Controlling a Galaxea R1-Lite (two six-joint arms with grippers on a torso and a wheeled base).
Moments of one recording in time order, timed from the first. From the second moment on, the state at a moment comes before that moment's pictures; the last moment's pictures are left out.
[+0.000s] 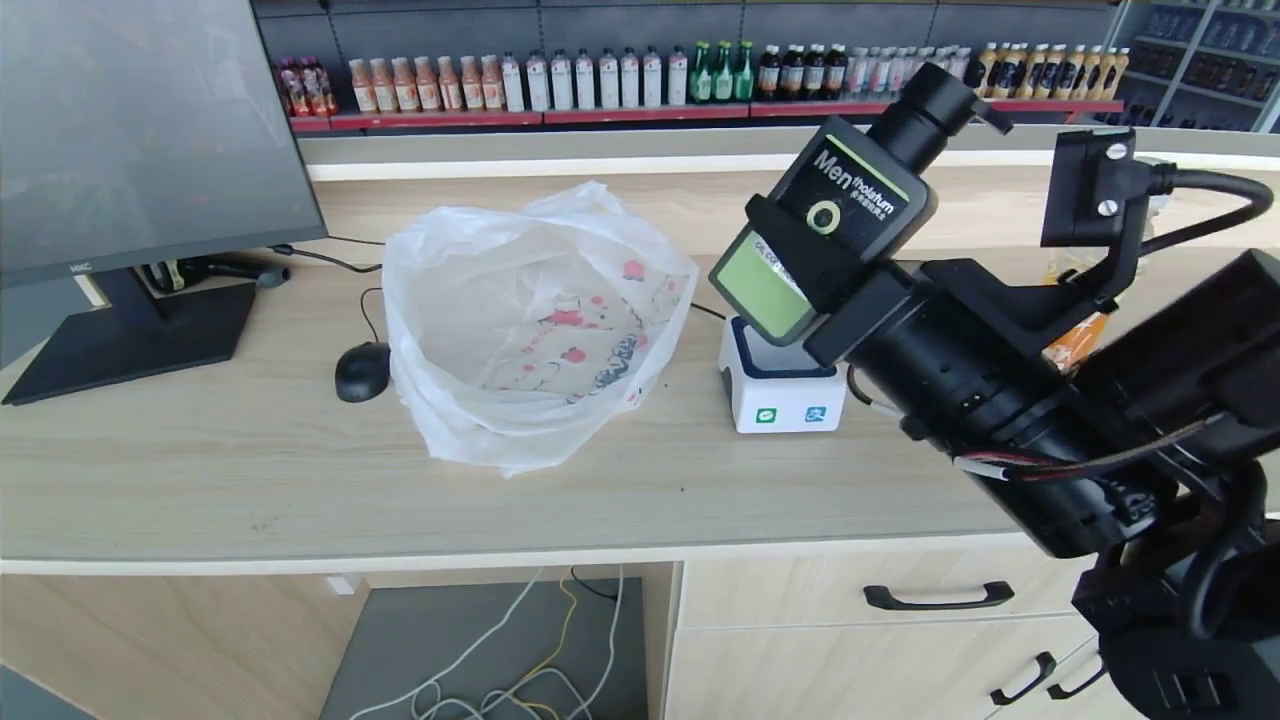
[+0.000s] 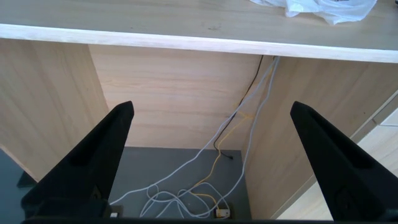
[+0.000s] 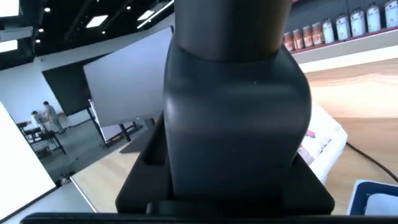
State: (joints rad) left arm 0.00 0.00 0.00 0.00 0.00 0.00; right arm 0.71 1.74 -0.78 -1.49 0.01 0.27
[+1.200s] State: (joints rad) left arm 0.00 0.00 0.00 0.00 0.00 0.00; right arm 0.55 1.88 -1.02 -1.06 -0.25 1.09
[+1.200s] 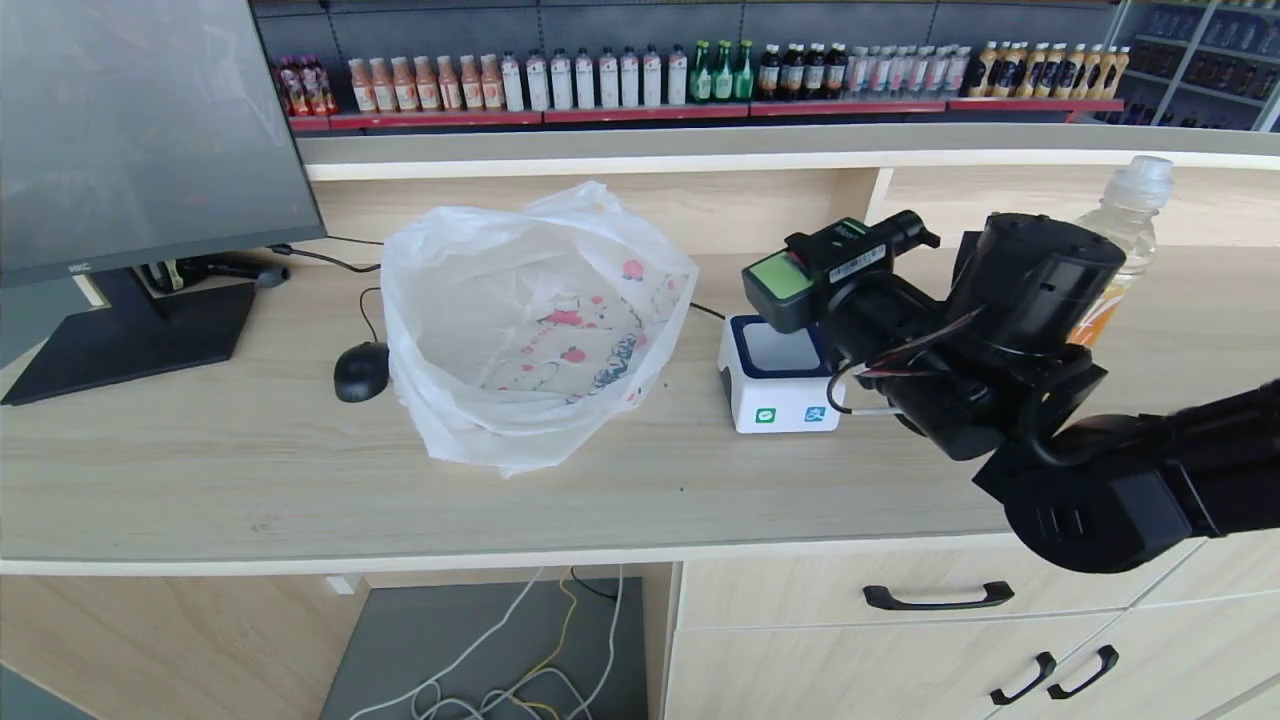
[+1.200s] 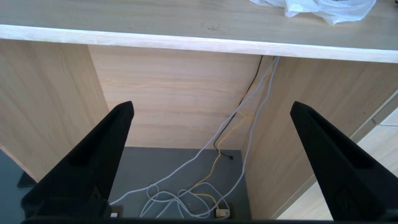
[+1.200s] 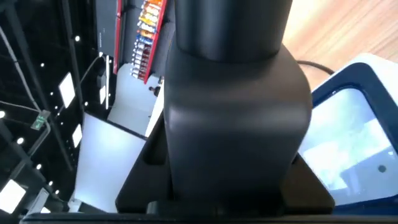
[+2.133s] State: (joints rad) left arm 0.00 0.00 0.00 0.00 0.00 0.00; right arm 0.50 1.97 -1.00 -1.06 -0.26 1.11
